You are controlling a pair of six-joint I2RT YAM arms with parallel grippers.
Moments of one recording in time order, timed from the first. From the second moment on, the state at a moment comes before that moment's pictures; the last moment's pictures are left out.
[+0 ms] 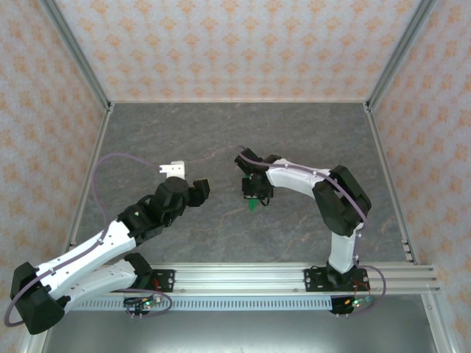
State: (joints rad) left arm -0.72 0.88 0.66 -0.37 -0.39 -0.64; right arm 0.72 1.89 1.26 -0.72 0.01 0.69
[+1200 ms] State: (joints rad) left arm -0.72 0.80 0.66 -0.41 -0.39 -0.62; right arm 0.54 2.35 2.01 -1.04 0.09 0.47
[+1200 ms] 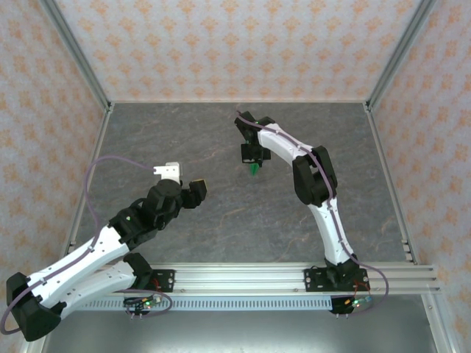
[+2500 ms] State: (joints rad) left arm -0.15 1.04 0.68 -0.34 -0.45 -0.49; right arm 0.26 1.18 0.91 -0.59 0.35 0.39
